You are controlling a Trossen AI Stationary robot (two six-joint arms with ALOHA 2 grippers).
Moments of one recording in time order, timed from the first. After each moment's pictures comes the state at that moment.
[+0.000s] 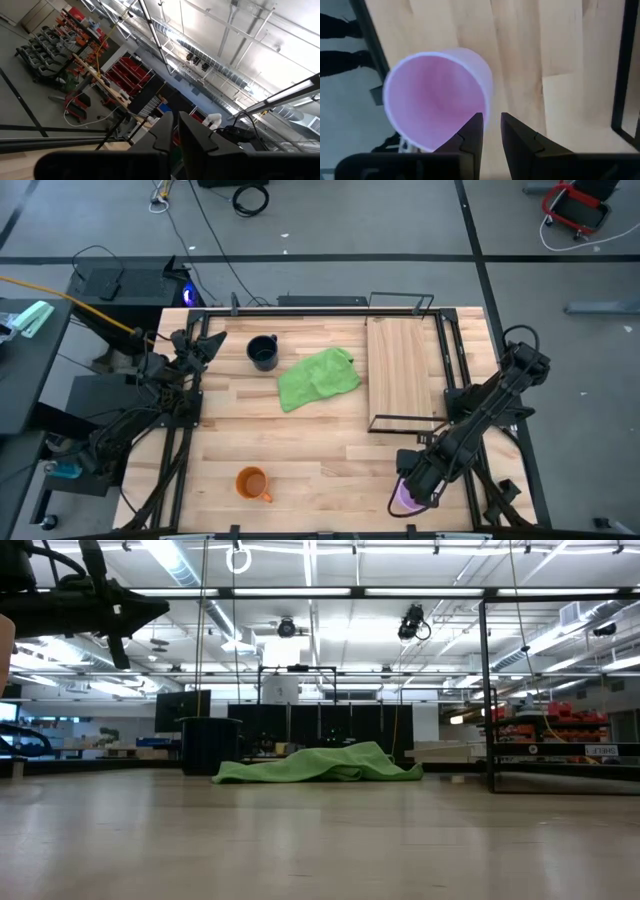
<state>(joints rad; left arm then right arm) 0.82 0.01 0.01 0.38 0.22 -0.87 0.79 1.56 1.16 -1.04 -0.08 1.02</state>
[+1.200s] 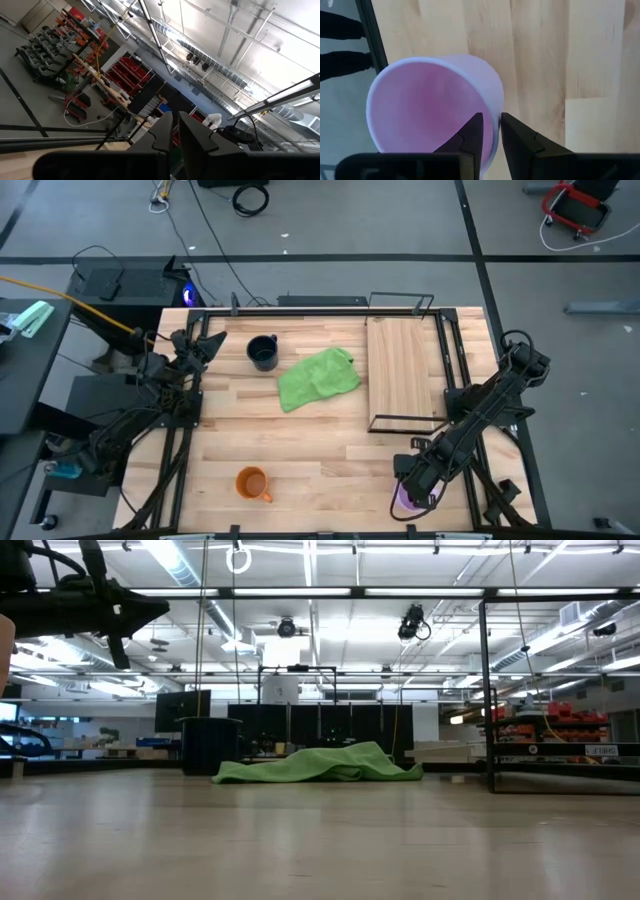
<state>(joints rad) 0.82 0.01 0.01 0.38 0.22 -0.87 0.79 1.56 1.03 -0.81 -0.08 0.97</state>
